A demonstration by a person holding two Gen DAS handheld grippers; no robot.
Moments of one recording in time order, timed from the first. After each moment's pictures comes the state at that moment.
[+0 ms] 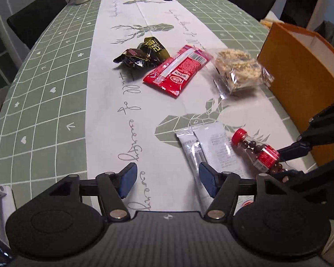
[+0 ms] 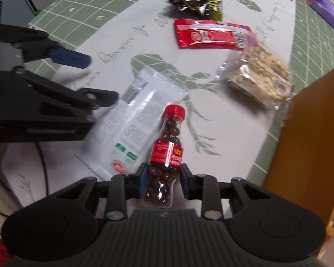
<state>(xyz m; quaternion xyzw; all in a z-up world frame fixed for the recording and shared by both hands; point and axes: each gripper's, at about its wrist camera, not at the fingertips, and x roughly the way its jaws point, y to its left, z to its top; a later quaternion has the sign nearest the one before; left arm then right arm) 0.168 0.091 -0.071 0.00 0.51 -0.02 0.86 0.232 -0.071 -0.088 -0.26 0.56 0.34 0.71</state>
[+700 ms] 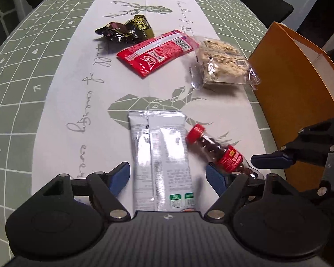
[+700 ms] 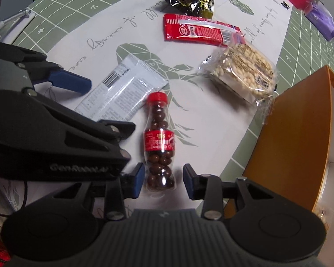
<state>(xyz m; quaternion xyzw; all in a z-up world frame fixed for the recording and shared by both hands) 0.172 0.043 -0.092 -0.10 0.53 0.01 0.84 0.233 -0.090 -0.093 -0.30 0.54 0.34 0.71</state>
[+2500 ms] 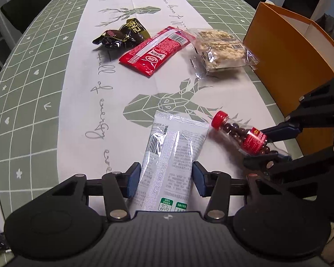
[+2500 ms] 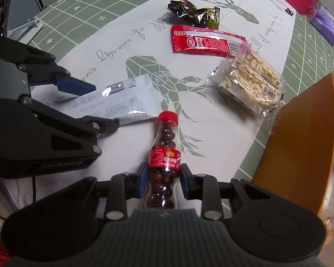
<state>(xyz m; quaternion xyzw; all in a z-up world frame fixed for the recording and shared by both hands) 0.163 0.054 -0.085 -0.01 0.55 -0.02 0.84 0.230 -0.085 -0.081 -0.29 0.53 0.36 0.71</state>
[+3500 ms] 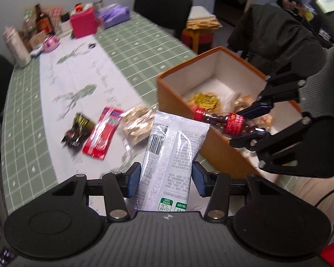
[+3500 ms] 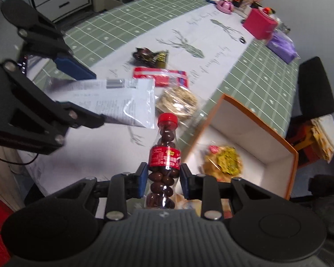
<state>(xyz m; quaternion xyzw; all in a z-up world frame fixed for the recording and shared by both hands) 0.175 -0.044 0.071 0.11 0.50 -0.16 0.84 0.239 -0.196 0.055 -0.30 0.48 0.33 0.76</state>
